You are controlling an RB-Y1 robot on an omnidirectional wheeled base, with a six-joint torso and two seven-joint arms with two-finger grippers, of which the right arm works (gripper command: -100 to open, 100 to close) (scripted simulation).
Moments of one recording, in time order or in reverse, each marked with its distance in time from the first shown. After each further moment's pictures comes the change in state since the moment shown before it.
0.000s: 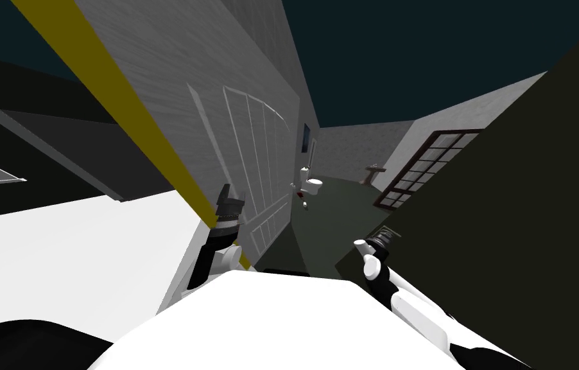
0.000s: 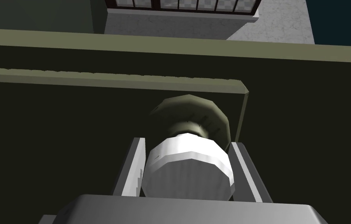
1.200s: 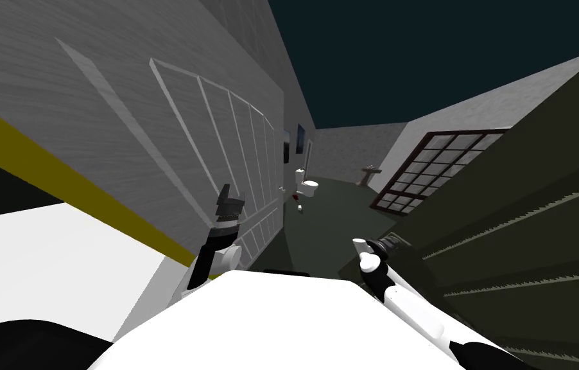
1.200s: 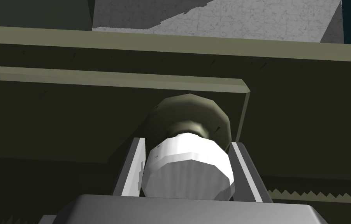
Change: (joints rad) arm -0.042 0.037 -0.156 0.008 -0.066 -0.092 0.179
